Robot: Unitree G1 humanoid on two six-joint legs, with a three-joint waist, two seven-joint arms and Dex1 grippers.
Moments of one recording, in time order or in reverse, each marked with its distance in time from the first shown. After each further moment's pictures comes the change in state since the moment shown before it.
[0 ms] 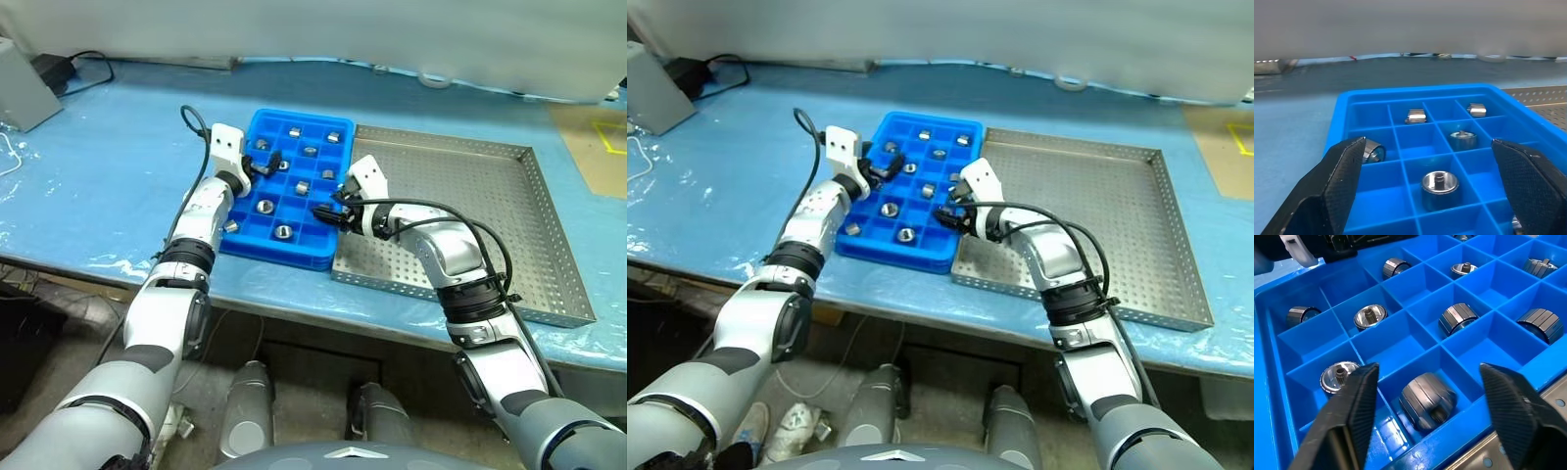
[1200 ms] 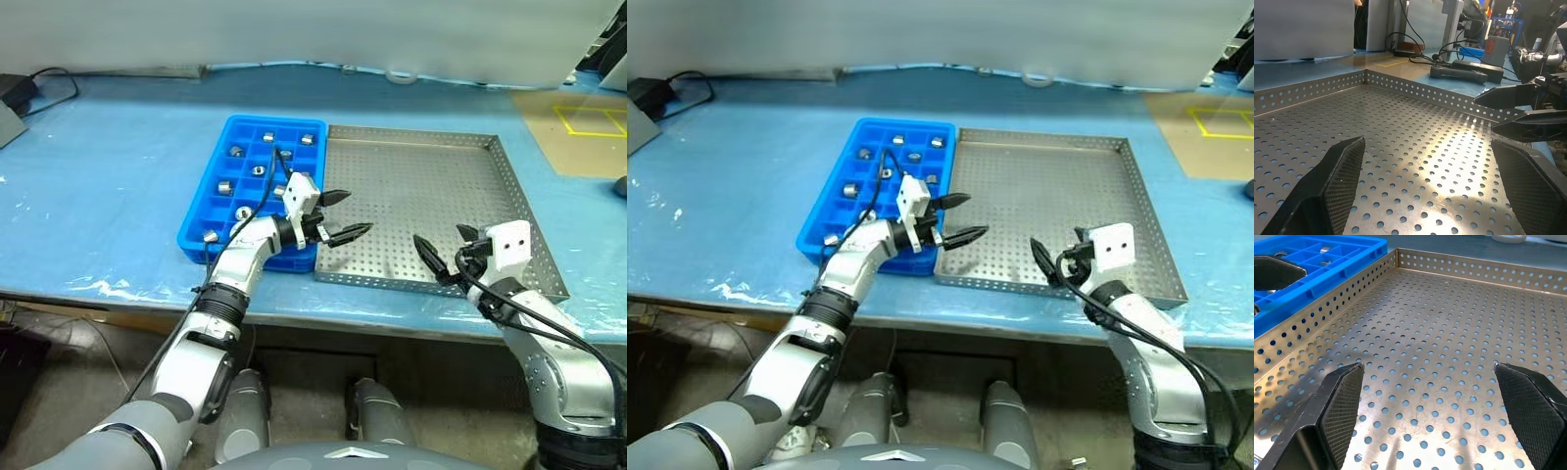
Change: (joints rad) left arm 0.290 -0.180 -0.215 -0.450 -0.094 0.128 -0.528; right arm 0.737 -0.130 -0.400 -0.601 0.120 -0.200 -0.210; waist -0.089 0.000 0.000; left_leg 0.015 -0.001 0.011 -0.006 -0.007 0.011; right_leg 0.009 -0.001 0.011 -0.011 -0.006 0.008
